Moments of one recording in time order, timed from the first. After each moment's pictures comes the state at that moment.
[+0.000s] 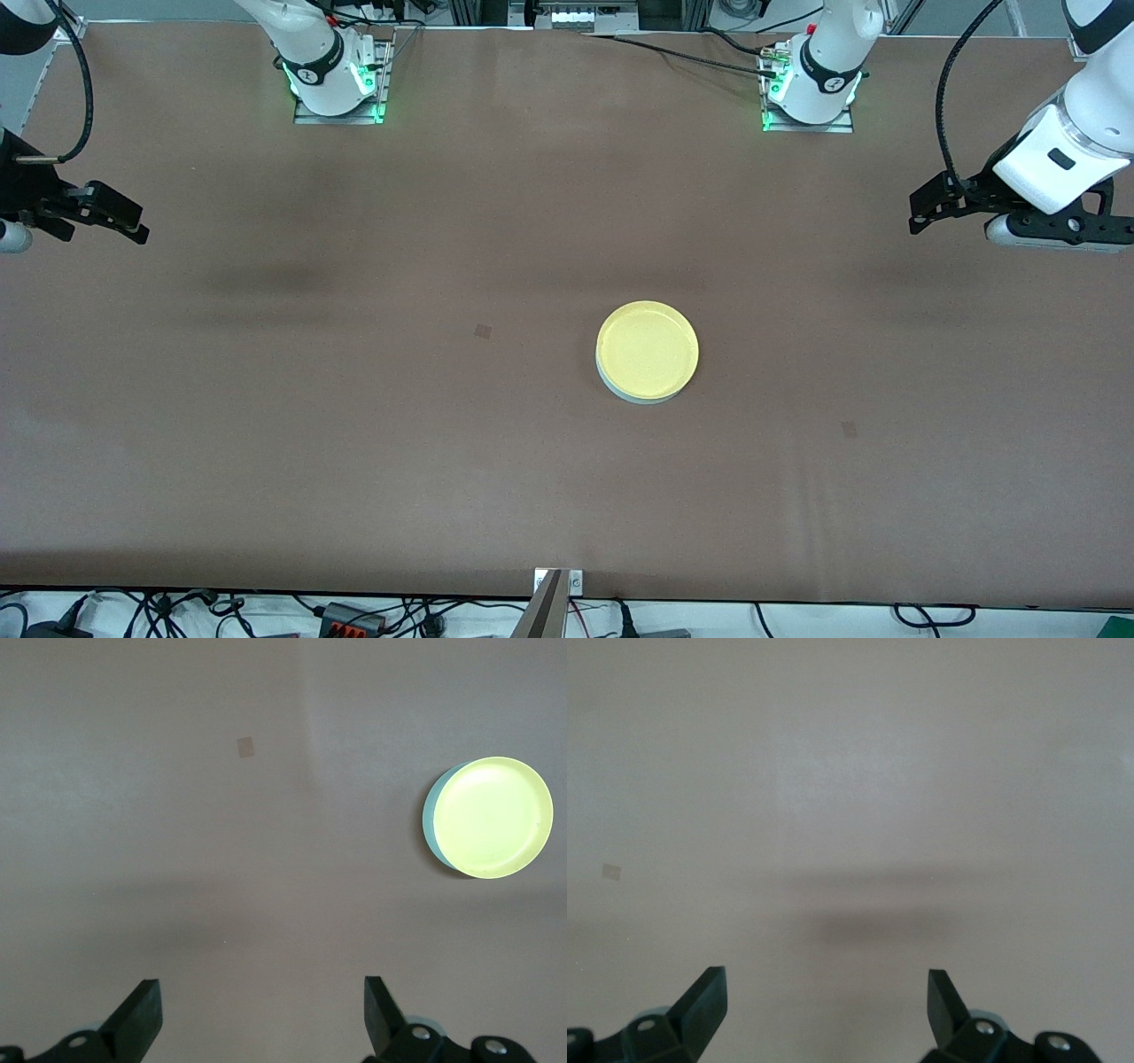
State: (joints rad) left arm 0.02 -0.06 -0.09 -1.75 -0.02 1.69 -0.02; right arm -0.05 -0.02 0.00 -1.72 0.00 1.73 -0.02
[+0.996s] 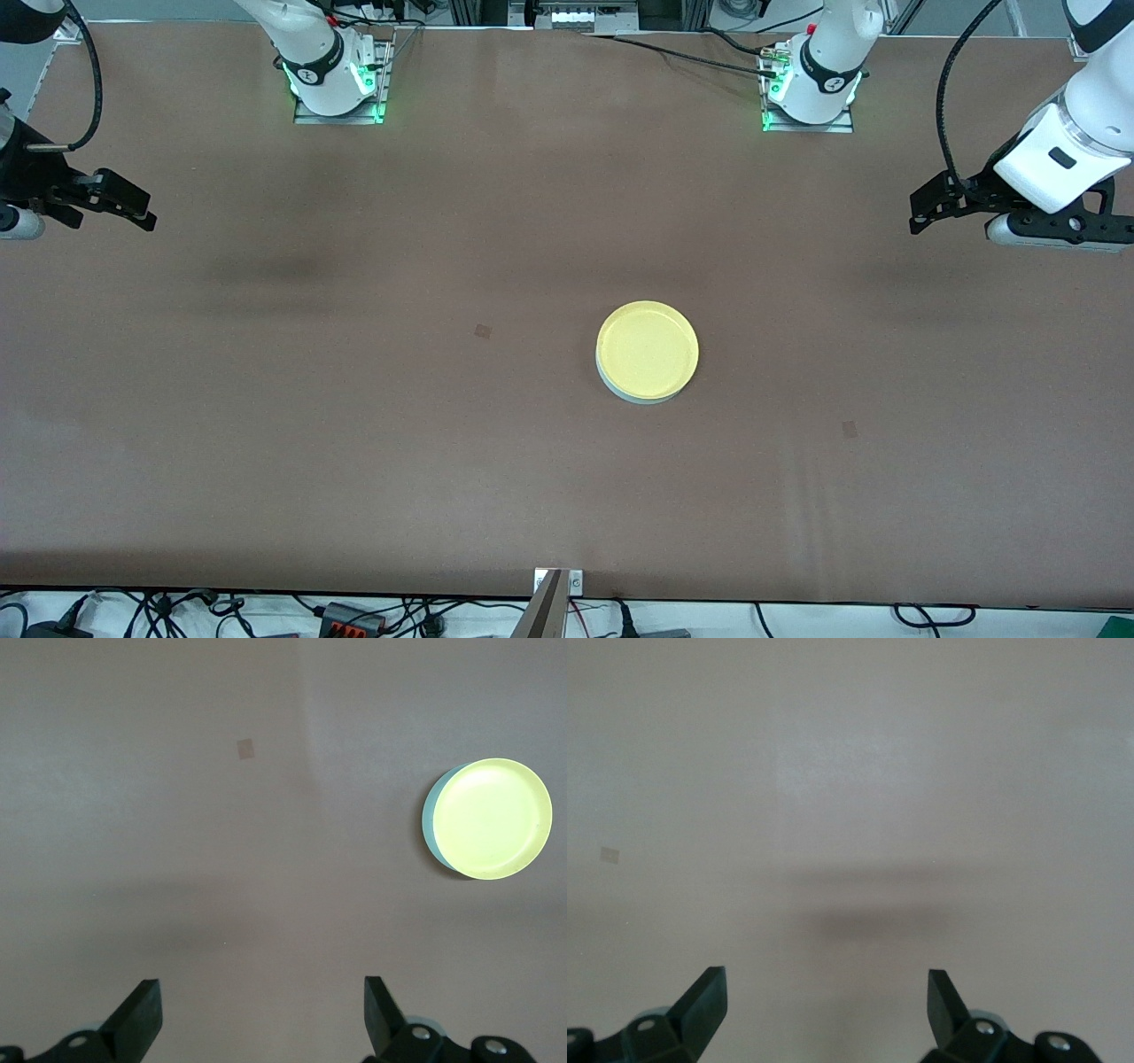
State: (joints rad) left arm 0.02 -0.06 -0.09 -1.75 -0.02 1.69 -0.02; right arm -0.05 -0.06 0.00 -1.77 0.00 1.72 -0.02
